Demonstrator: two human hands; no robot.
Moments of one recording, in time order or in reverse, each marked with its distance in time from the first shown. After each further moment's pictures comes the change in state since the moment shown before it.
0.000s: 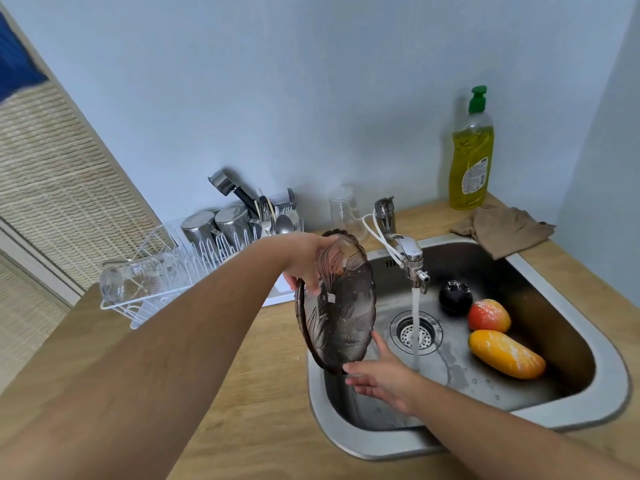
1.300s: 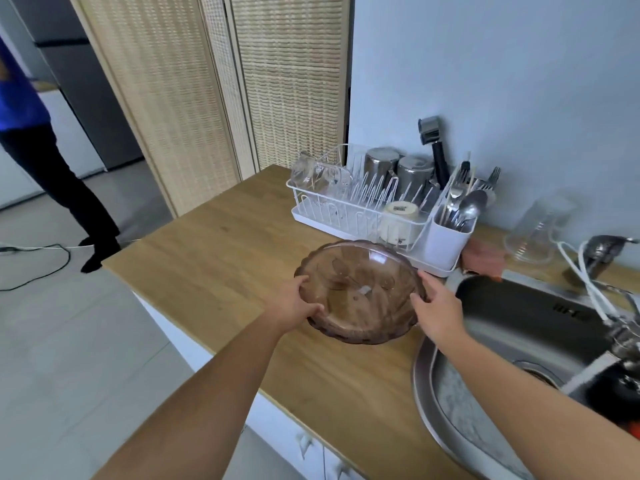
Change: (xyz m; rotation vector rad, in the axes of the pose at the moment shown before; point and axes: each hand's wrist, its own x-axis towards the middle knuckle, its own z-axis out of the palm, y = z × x) left_hand -0.132 -0.162 0.241 -1.013 0.596 -0.744; right_hand 0.060 -0.037 0.111 -0.838 0.069 -0.552
